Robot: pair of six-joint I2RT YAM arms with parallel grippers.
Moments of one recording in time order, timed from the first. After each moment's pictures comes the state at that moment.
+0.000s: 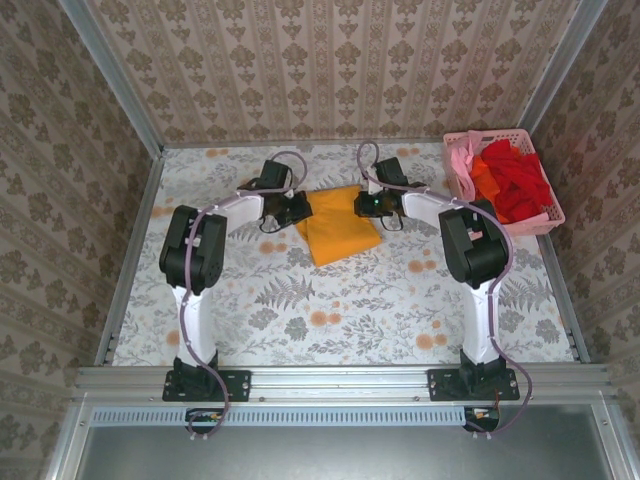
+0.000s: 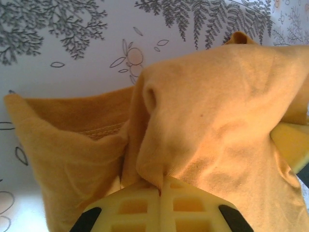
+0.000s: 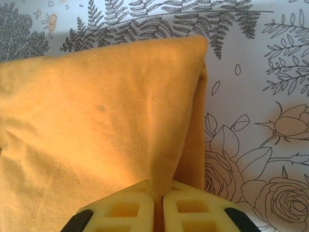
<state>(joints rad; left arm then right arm) -0.41 2.08 1.44 -0.33 0.42 -0.64 0.30 2.13 1.47 -0.25 -0.30 0.31</state>
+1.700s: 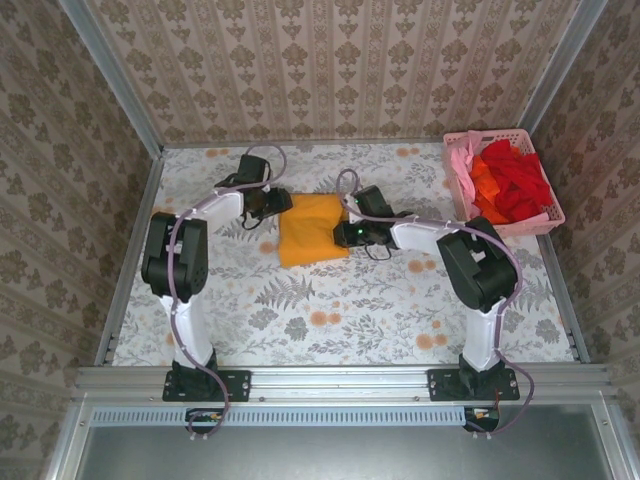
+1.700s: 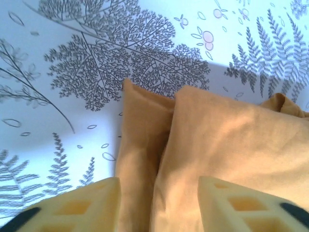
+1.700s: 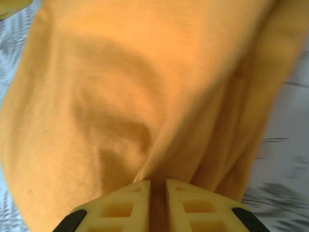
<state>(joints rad) -0.32 1.95 1.38 -0.40 0.20 -0.48 0.50 1.94 1.16 -0.08 -0.32 0.39</state>
